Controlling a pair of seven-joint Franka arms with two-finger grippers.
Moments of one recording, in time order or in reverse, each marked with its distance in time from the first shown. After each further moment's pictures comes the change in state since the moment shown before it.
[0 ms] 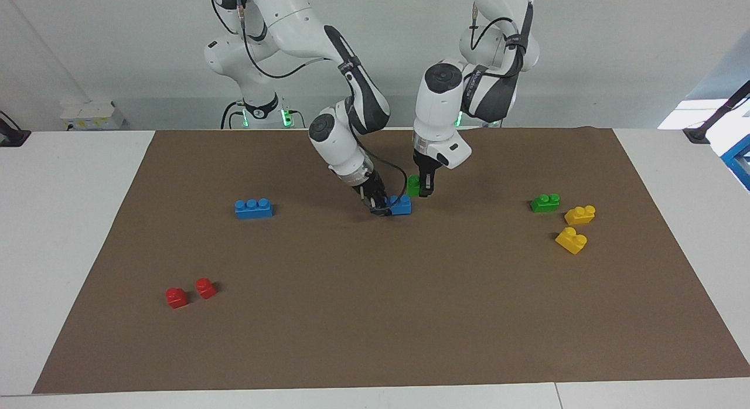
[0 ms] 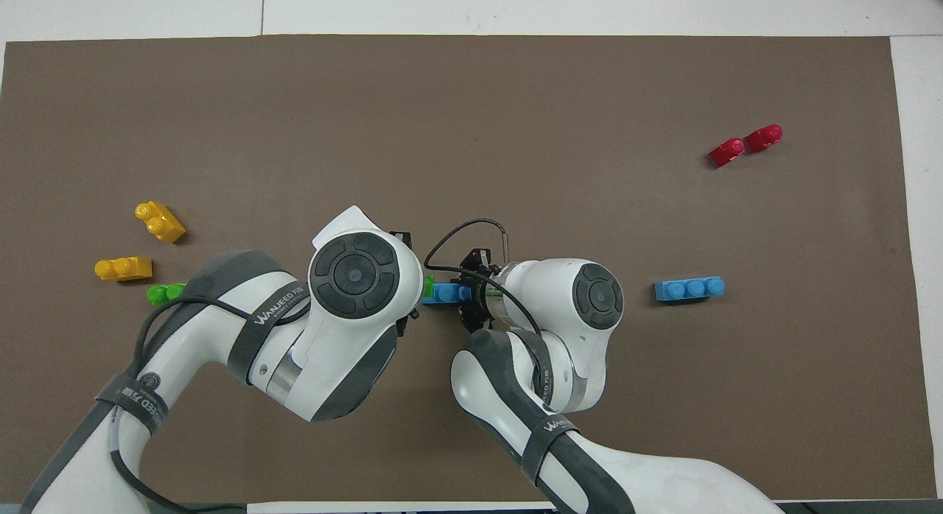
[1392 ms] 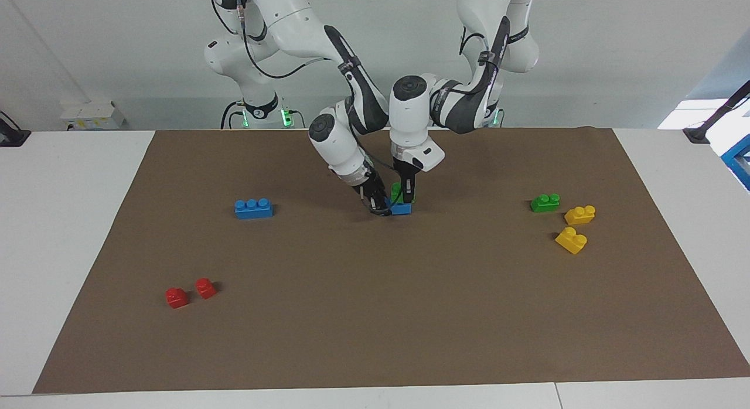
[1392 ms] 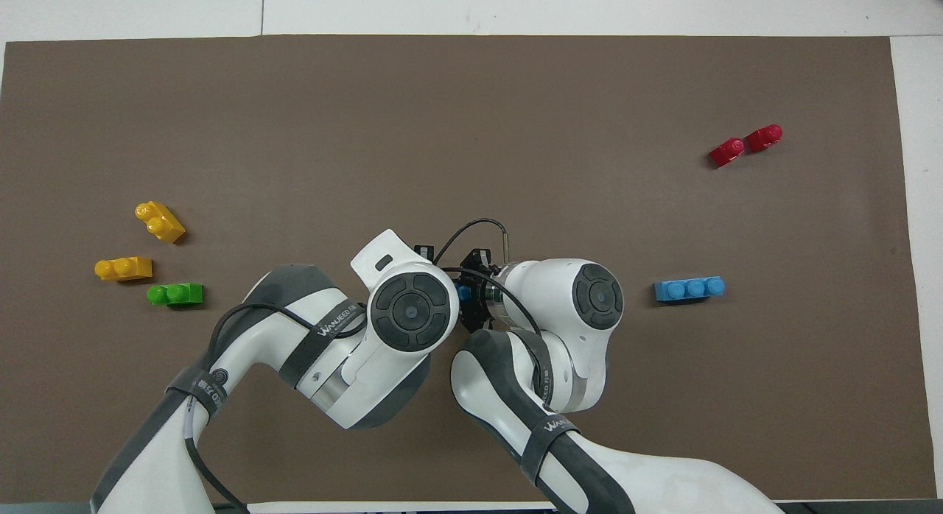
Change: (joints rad) left arm -0.058 0.060 -0.001 -0.044 0.100 0.119 -0.141; right arm 0.000 0.000 0.000 0.000 0.000 0.000 0.000
